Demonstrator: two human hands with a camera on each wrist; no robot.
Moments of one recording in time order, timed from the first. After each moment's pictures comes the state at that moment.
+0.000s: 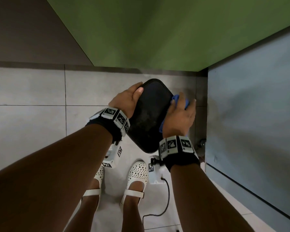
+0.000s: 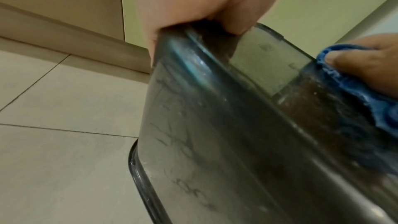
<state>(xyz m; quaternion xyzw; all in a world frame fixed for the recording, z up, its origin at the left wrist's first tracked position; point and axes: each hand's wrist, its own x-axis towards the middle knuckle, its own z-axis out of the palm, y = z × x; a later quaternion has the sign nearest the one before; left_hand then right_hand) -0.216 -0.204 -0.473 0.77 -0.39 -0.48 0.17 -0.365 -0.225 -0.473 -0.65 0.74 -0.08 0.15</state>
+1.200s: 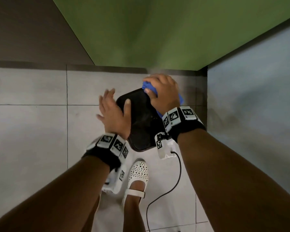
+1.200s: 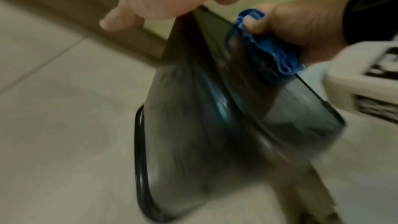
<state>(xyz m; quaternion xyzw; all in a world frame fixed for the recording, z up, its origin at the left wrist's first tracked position) -0.240 -0.150 -0.457 0.87 -0.22 -0.34 0.27 -0.334 -0.269 -0.465 -0.85 0.46 -0.02 0.25</state>
